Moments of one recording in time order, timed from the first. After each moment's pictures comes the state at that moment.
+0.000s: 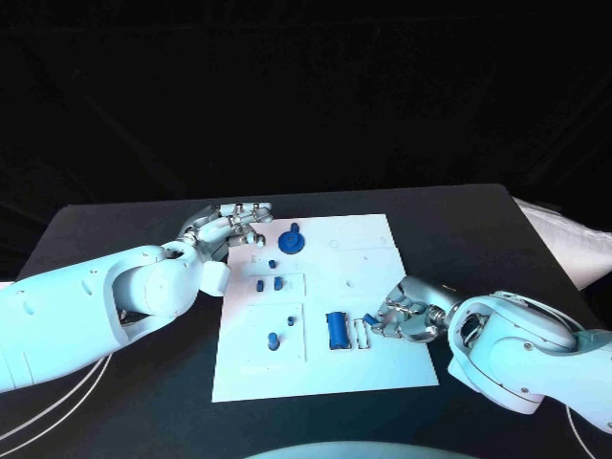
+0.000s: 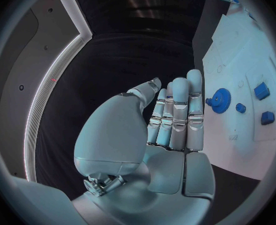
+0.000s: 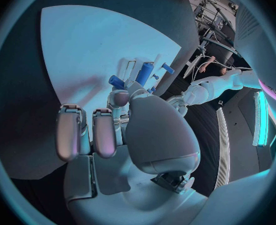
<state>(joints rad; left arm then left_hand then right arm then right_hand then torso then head) 1.11 -0.84 -0.02 1.51 0.11 -0.26 0.32 1.36 -0.10 0.42 0.00 0.11 0.97 0.19 0.15 0.07 1.04 0.12 0.34 0.15 1.16 0.03 1.01 0.51 0.17 1.16 0.13 0.53 1.00 1.01 -1.06 -0.06 1.95 -1.31 -0.34 -0.54 1.40 -0.01 0.12 0.21 0.35 1.13 0.08 0.15 0.20 1.34 -0.01 0.83 1.01 1.47 -0.07 1.41 1.25 0.06 1.40 0.05 1.42 1.31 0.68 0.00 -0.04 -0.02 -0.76</state>
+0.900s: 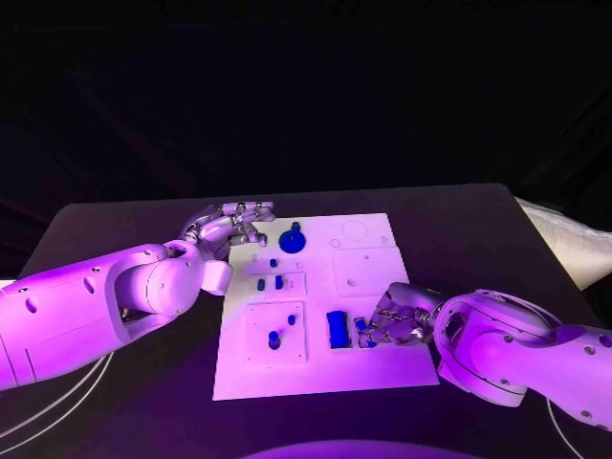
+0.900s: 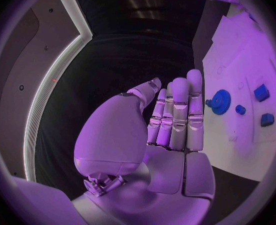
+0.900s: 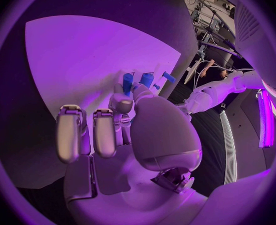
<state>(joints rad) 1.11 -0.84 -0.02 1.51 0.11 -0.25 0.32 1.36 -0.10 0.42 -0.01 0.11 0.97 0.20 0.16 0.07 1.03 0.12 0.35 0.15 1.16 0.03 1.01 0.50 0.17 1.16 0.13 0.53 1.00 1.01 -0.99 -0.06 1.91 -1.28 -0.25 -0.58 1.30 -0.01 0.08 0.27 0.39 1.17 0.06 0.17 0.24 1.38 -0.02 0.92 1.08 1.46 -0.07 1.43 1.29 0.06 1.41 0.04 1.43 1.31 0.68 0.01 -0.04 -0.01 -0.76</state>
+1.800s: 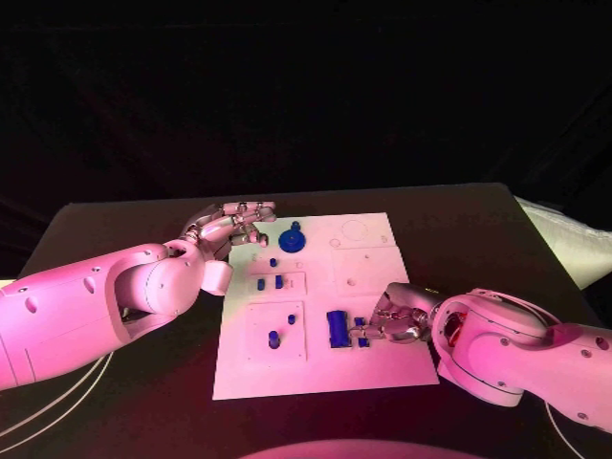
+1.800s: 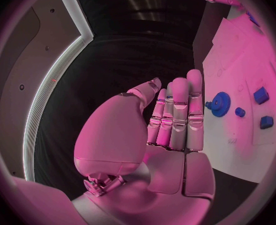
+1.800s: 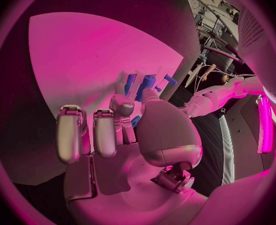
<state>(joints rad) 1.11 -0.84 -0.02 1.51 0.10 -0.23 0.31 1.36 -0.10 0.42 -0.01 0.11 0.96 0.19 0.16 0.07 1.03 0.12 0.35 0.15 1.16 0.03 1.01 0.50 0.17 1.16 0.13 0.53 1.00 1.01 -0.98 -0.06 1.90 -1.33 -0.24 -0.59 1.09 0.00 -0.11 0.29 0.20 1.18 0.06 0.17 0.26 1.40 -0.02 0.94 1.12 1.47 -0.08 1.43 1.31 0.06 1.42 0.03 1.44 1.31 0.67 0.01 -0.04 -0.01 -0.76</state>
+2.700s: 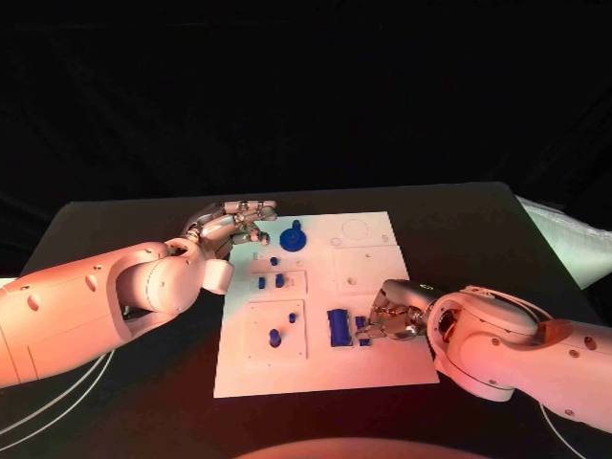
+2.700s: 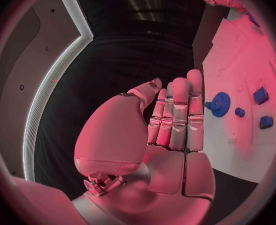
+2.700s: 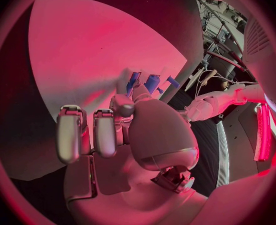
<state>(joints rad) 1.11 -0.84 -0.02 1.51 0.10 -0.23 0.31 1.37 -0.10 0.42 -0.01 0.11 0.96 0.19 0.16 0.07 1.03 0.12 0.35 0.15 1.16 0.03 1.01 0.50 0.17 1.16 0.13 0.53 1.00 1.00 -0.95 -0.05 1.87 -1.40 -0.22 -0.58 1.32 0.03 -0.08 0.17 0.15 1.19 0.06 0.17 0.28 1.40 -0.02 0.94 1.13 1.47 -0.08 1.43 1.31 0.06 1.42 0.03 1.44 1.31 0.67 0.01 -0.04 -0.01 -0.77</state>
